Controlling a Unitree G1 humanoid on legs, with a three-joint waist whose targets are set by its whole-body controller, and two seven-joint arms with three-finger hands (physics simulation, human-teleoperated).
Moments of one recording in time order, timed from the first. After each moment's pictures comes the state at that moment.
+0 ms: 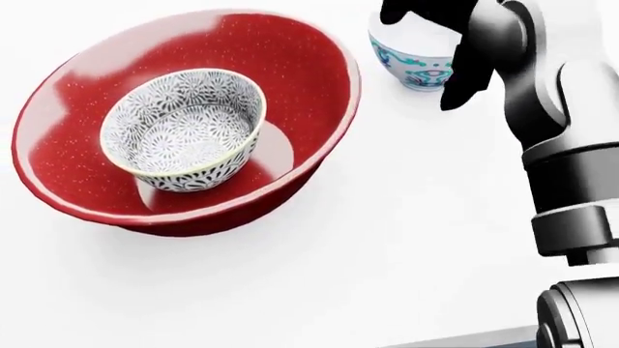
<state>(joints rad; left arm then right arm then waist) -0.53 1.02 0.56 -0.62 -1.35 0.93 0.53 -1.18 -0.37 -0.02 0.68 -1.20 -0.11 0.63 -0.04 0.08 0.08</state>
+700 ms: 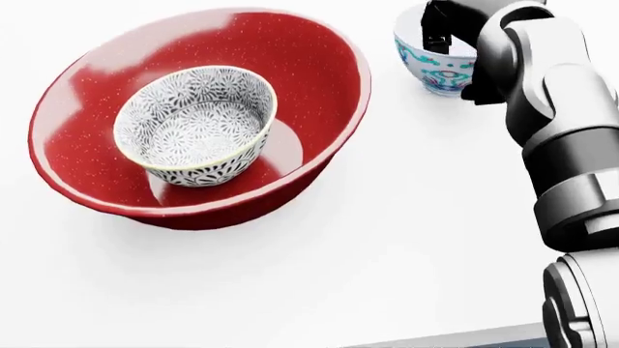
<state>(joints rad) -0.51 0.98 0.57 -0.63 -1.32 0.94 0.50 -1.28 -0.40 0.03 1.08 -1.28 -0.07 0.27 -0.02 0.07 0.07</state>
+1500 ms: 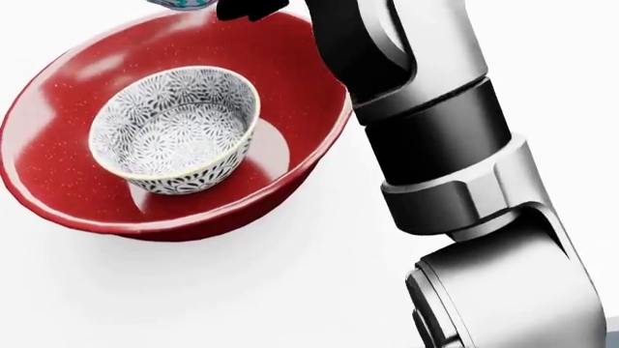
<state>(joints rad) -0.49 1.01 0.60 -0.63 -1.34 0.92 0.50 -1.45 -0.04 0.07 0.51 -1.08 -0.13 0.67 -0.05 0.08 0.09</state>
